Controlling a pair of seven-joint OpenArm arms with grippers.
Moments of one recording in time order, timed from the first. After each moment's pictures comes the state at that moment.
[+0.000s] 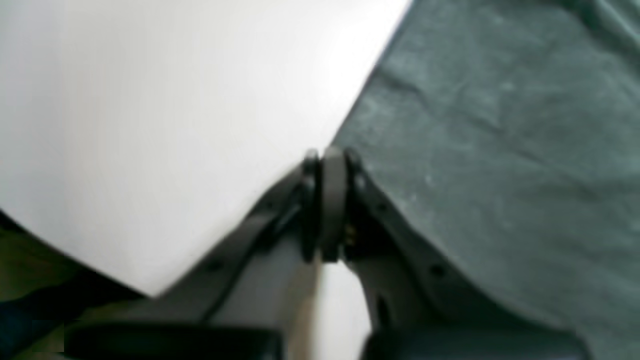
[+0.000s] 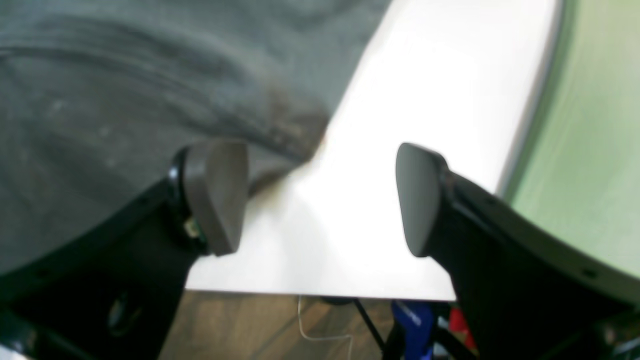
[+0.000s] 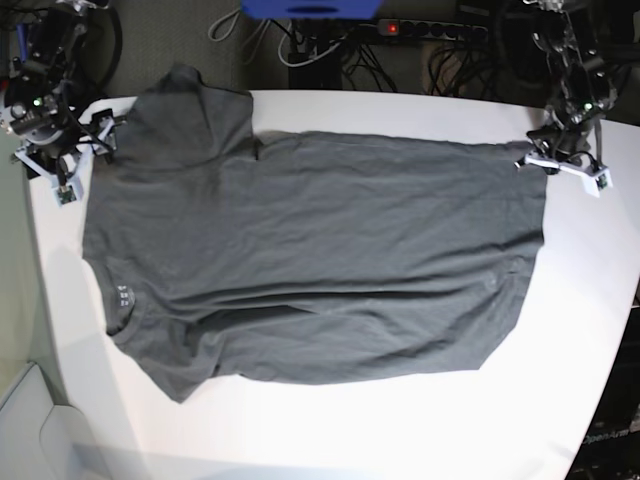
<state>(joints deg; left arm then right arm) 16.4 -11.9 -24.8 88.4 -26.4 1.5 38.7 -15.5 8.1 32.6 102.2 -0.5 40.1 -52.7</state>
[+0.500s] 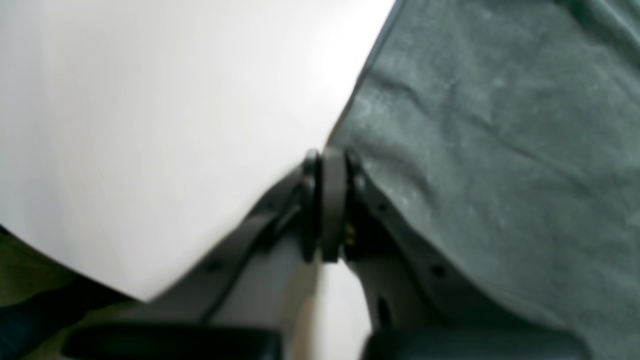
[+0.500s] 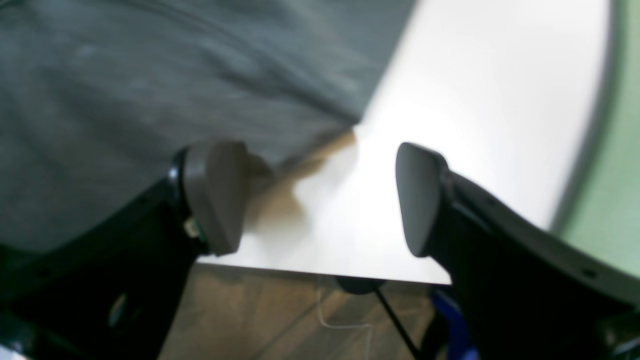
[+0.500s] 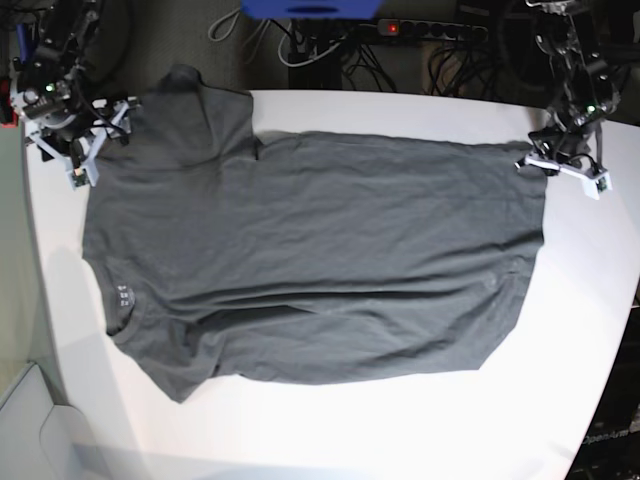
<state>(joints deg) 16.0 -12.9 -24.6 88.2 -26.8 1.3 39.7 -18.1 5.3 32.3 102.3 -0.3 40.1 -52.7</state>
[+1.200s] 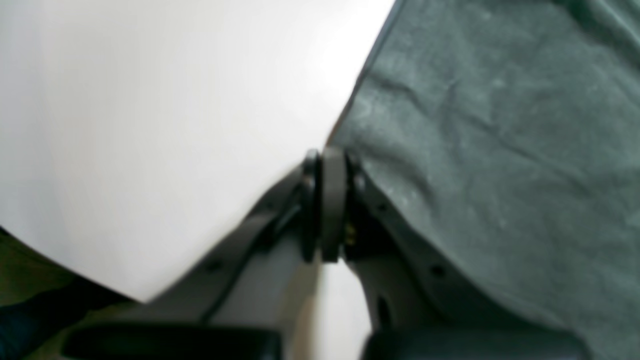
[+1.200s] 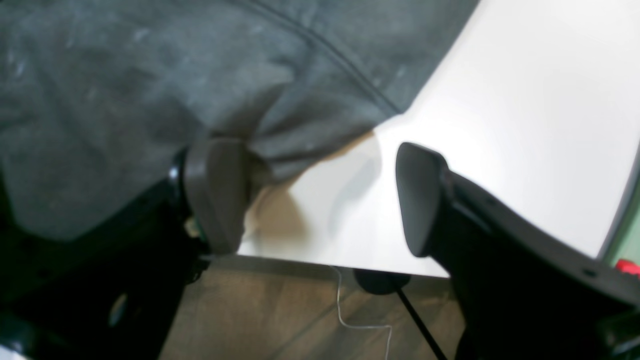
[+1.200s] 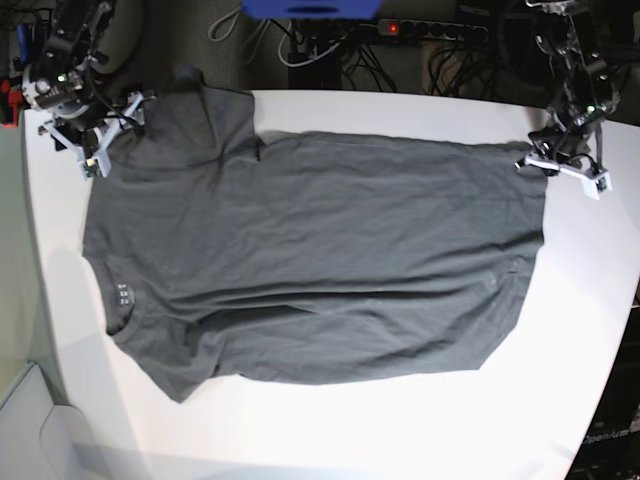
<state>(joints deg) 16.0 -12.9 -24.6 88.2 -26.8 1.3 39.6 -19.5 2.4 31.6 102.4 -0.3 39.9 -52.2</state>
